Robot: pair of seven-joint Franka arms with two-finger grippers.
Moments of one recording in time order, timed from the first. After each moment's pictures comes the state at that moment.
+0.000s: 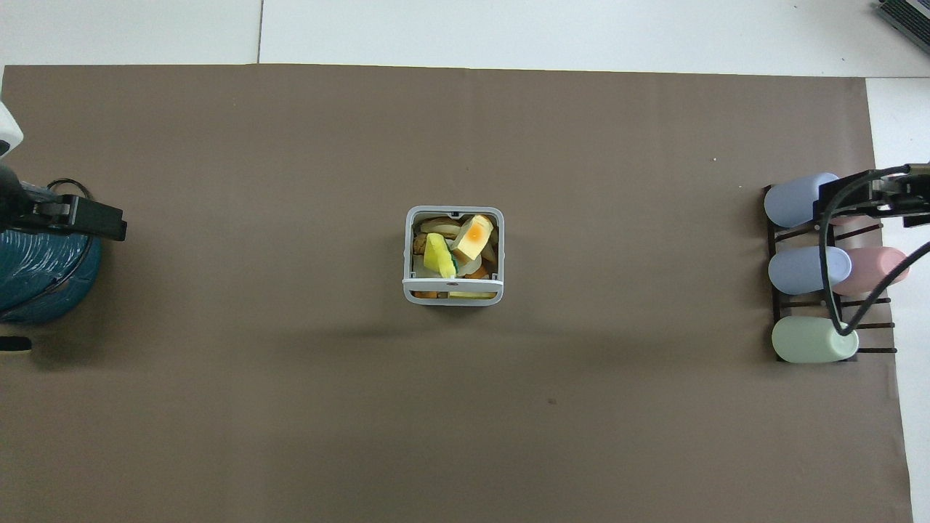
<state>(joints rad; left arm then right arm) -0.02 -0.02 -0.06 -1.59 0.00 1.60 0.06 -0.04 0.02 0.03 -1.49 -0.03 1.56 0.08</state>
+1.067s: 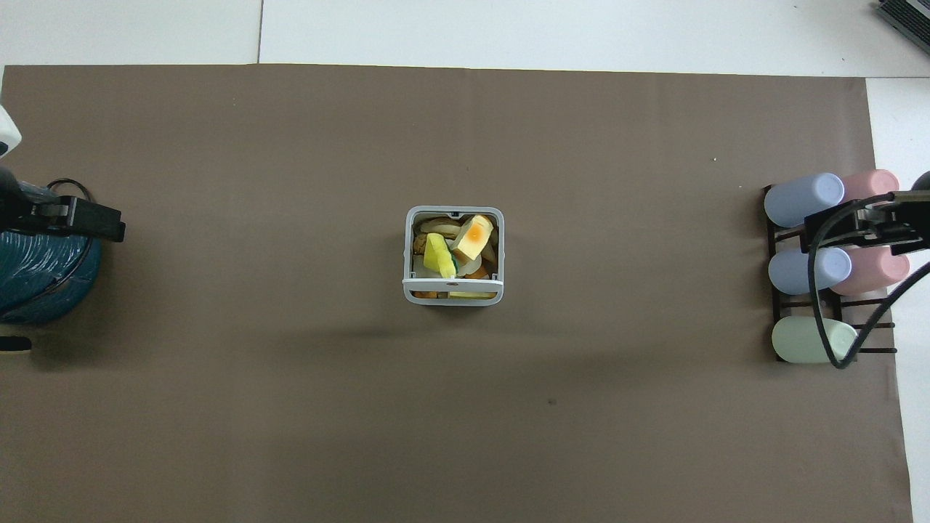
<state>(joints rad) -0.01 -0.02 -0.06 -1.59 0.00 1.60 0.06 0.10 0.01 -0.08 -1.49 -0.02 1.45 0.07</state>
